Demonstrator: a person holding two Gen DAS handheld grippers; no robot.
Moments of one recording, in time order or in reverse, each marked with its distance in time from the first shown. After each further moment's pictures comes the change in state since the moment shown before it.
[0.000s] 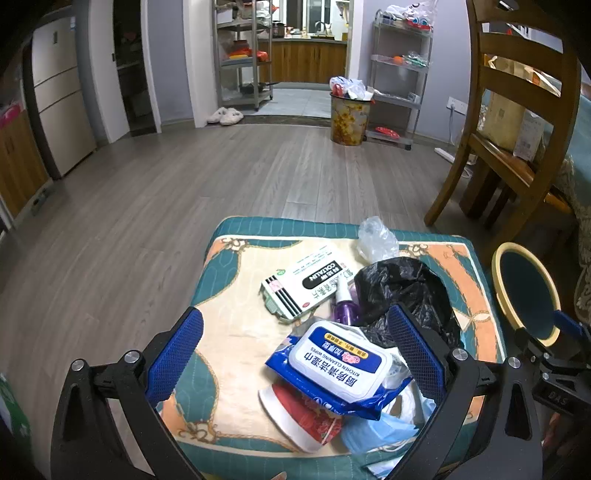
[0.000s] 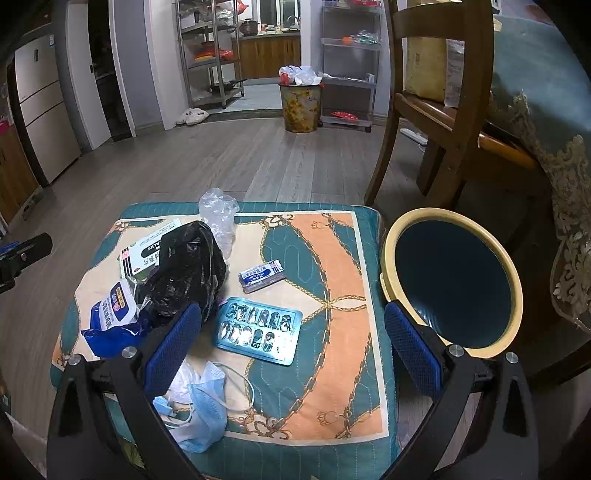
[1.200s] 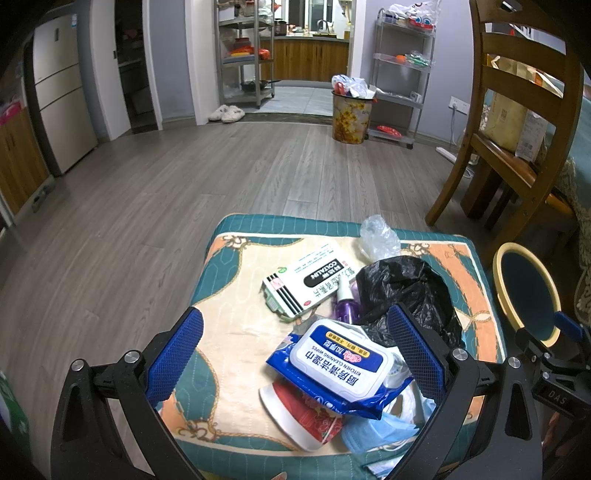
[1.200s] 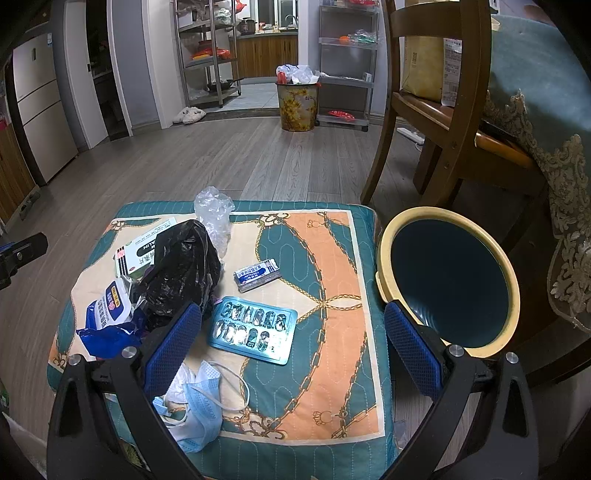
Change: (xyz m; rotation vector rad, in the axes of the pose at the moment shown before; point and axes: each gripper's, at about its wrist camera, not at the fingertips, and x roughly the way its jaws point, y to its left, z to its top) left arm 0.000 0.001 0.001 -0.003 0.002 0.001; right arm 0.001 -0.002 0.000 0.005 0.002 -0.011
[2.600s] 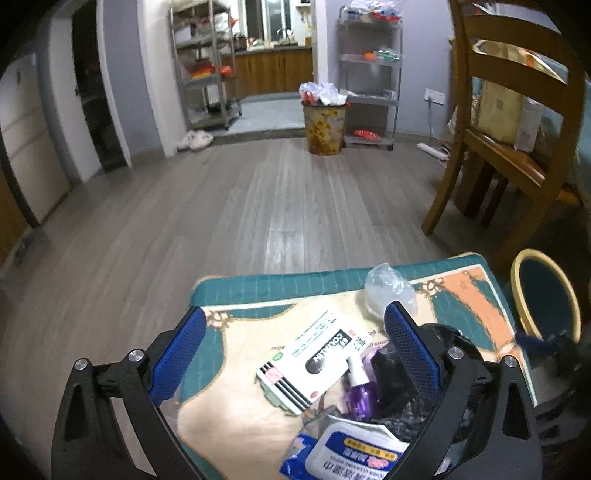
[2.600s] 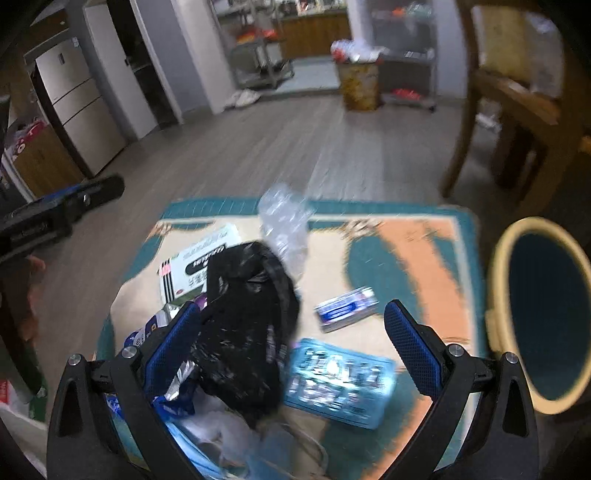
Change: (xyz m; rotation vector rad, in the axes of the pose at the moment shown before) left arm 0.081 -0.005 0.073 0.129 -0.030 -0.060; right arm 0.099 0.049 0.037 0.000 0.154 0.304
